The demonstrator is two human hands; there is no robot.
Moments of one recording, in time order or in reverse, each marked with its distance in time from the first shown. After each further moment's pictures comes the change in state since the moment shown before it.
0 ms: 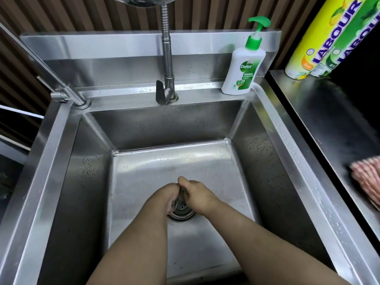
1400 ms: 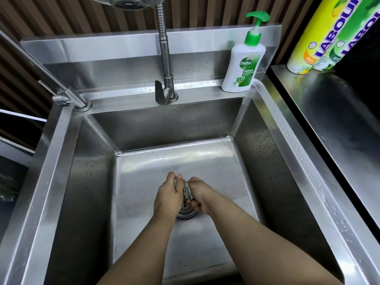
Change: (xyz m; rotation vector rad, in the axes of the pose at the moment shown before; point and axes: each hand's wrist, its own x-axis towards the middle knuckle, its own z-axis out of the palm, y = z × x) left_hand 0.012 -0.035 0.002 0.151 0.459 0.743; right_hand 0.013 -0.007 -0.003 0.911 -0.072 0.588
